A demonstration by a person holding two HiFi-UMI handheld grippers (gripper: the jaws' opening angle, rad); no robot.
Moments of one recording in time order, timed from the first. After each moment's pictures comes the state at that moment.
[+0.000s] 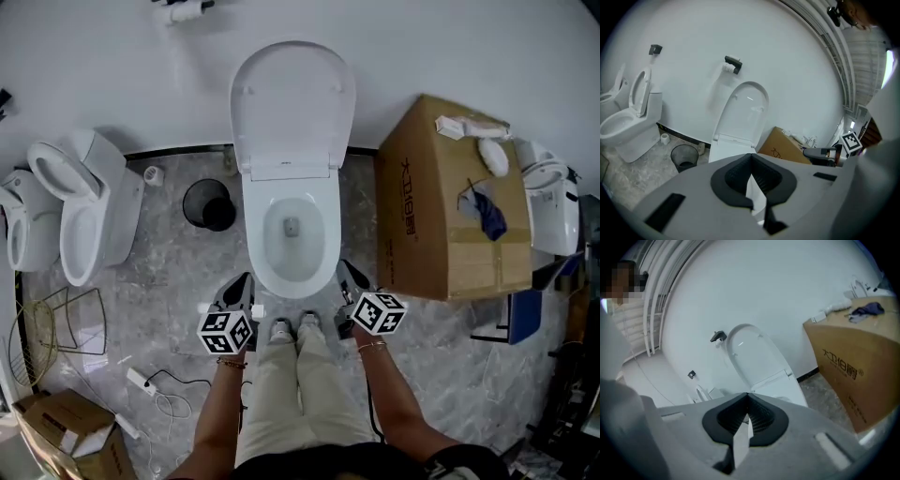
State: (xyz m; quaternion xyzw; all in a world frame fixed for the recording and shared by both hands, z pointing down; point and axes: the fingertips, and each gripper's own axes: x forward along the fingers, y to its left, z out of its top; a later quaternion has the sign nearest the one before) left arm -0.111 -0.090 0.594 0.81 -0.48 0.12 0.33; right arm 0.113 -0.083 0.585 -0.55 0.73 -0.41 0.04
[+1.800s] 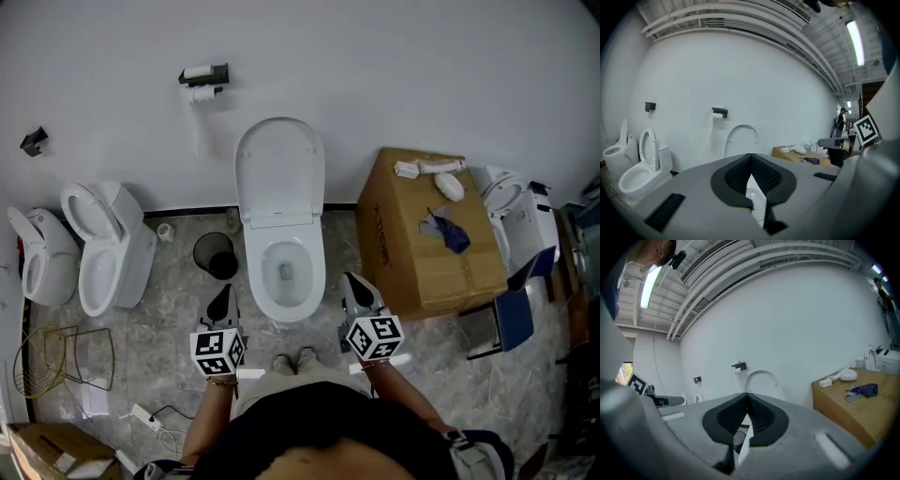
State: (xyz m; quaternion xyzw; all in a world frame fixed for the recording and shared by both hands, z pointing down) left arm -0.138 -0.030 0.375 0.83 -0.53 0.09 0.13; right arm 0.121 0.004 0.365 -0.61 0.77 -0.16 0.04
